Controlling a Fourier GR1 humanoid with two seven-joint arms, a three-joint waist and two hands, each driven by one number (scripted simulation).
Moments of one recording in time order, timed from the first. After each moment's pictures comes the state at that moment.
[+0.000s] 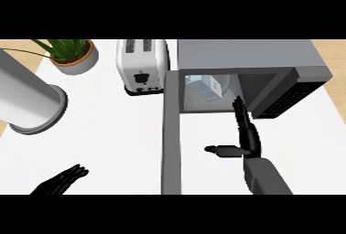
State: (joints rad) left arm 0.47 0.01 0.10 -1.98 0.10 -0.65 -0.25; right arm -0.40 -0.02 -0.06 -0.58 -0.03 -0.07 -0.95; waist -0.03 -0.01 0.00
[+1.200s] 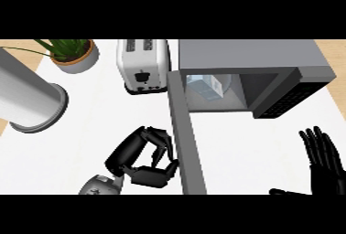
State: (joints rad) left arm -0.13 0.00 -0.34 -1.54 -0.23 -0.24 -0.18; right arm 0.23 -0.20 -0.08 -1.53 -0.24 0.13 -0.65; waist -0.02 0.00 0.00
